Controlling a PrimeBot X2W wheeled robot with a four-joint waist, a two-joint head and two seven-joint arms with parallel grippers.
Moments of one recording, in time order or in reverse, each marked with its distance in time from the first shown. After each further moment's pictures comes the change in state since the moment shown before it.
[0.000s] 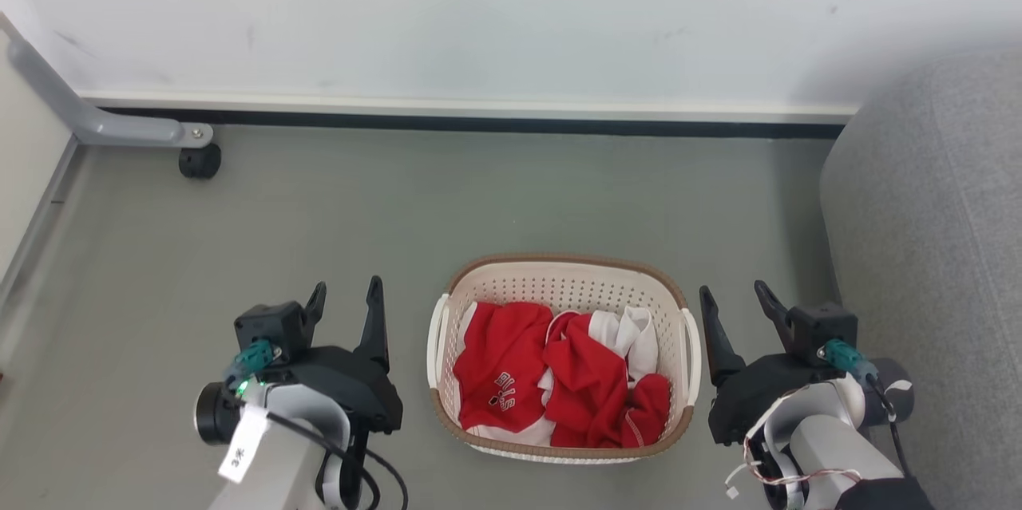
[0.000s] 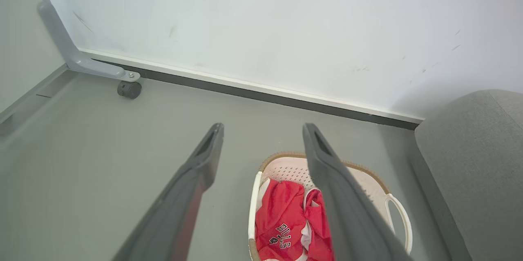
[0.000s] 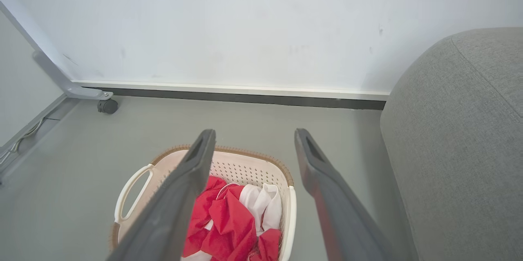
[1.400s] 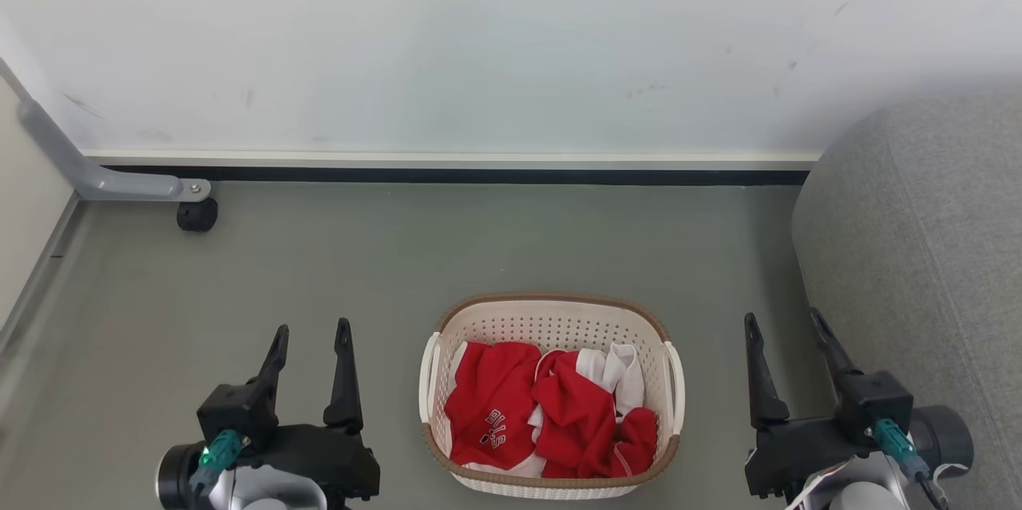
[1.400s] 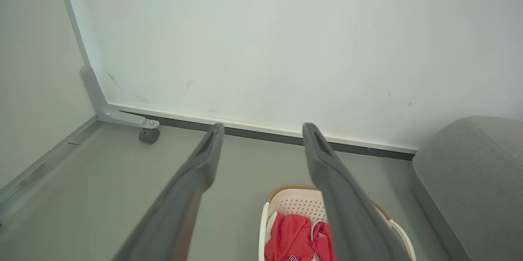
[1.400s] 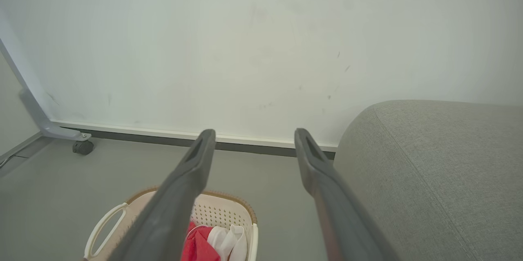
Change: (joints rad) left arm 0.291 0.010 0.168 -0.370 0.216 0.033 0.000; right arm 0.293 0.004 -0.231 -0.386 -0.270 -0.028 0.000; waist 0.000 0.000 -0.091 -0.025
